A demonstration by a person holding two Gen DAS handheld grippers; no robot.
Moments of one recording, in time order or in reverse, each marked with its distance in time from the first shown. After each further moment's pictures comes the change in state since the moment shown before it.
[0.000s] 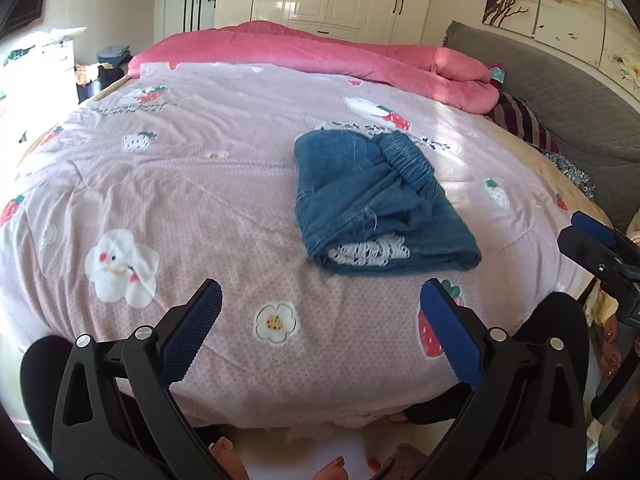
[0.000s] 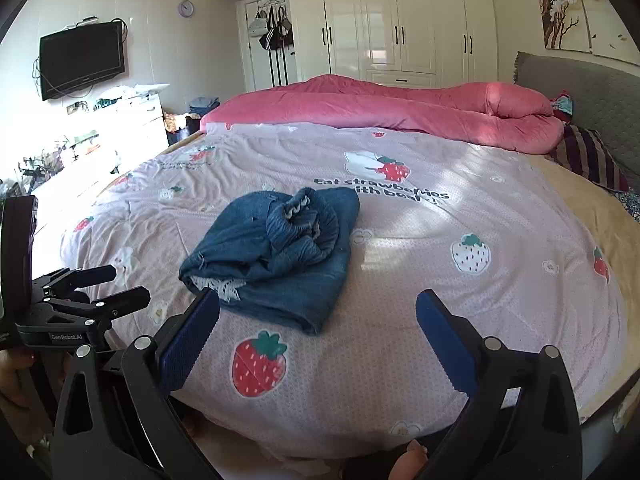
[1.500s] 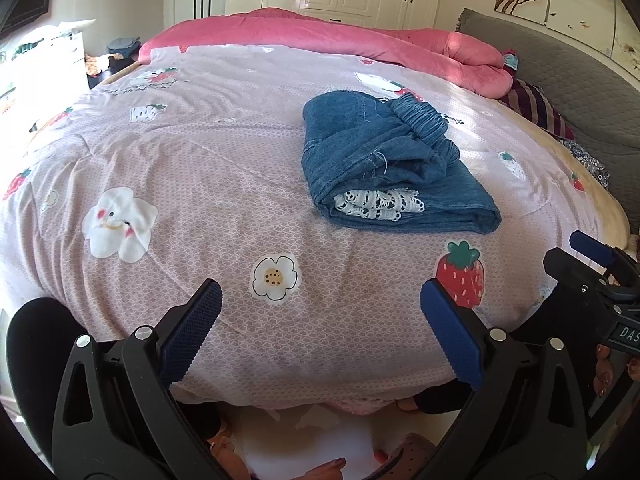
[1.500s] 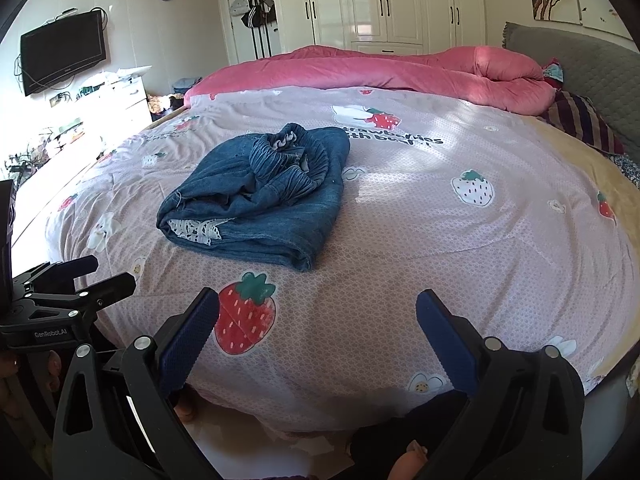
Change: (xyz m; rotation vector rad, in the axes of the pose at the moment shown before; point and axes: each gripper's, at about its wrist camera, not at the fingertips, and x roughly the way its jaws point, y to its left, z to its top) left arm 0.011 -0.008 -0.028 -0.008 0.035 0.056; right arm 0.026 0.001 -0.044 0.056 0.085 -0.028
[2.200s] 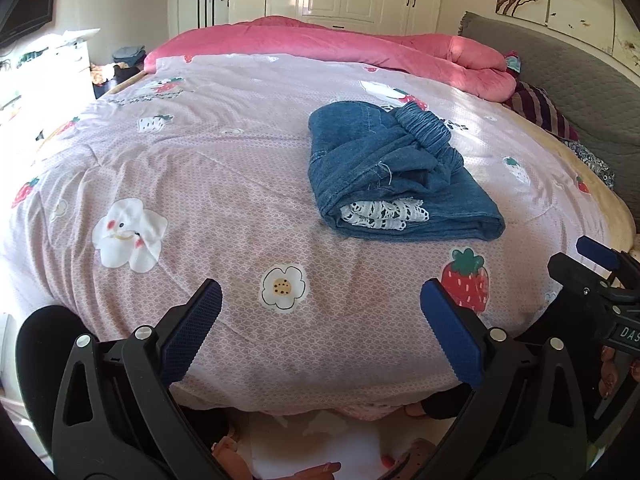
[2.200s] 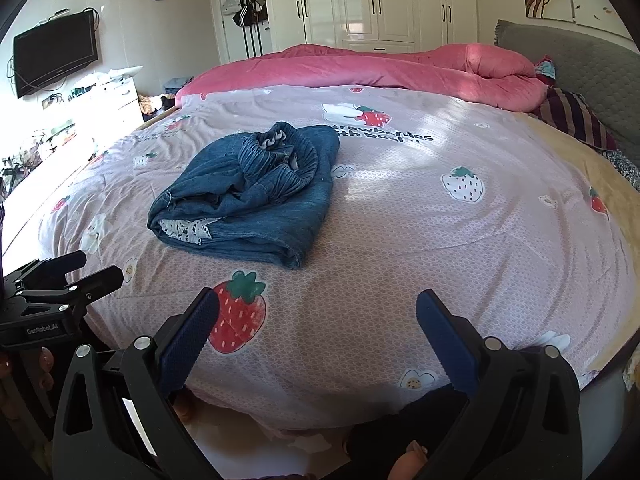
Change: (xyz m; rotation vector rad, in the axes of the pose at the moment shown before) left arm -0.005 0.000 0.002 0.011 -0.029 0.031; right arm -0.001 -0.005 -0.001 0.011 0.003 -0.031
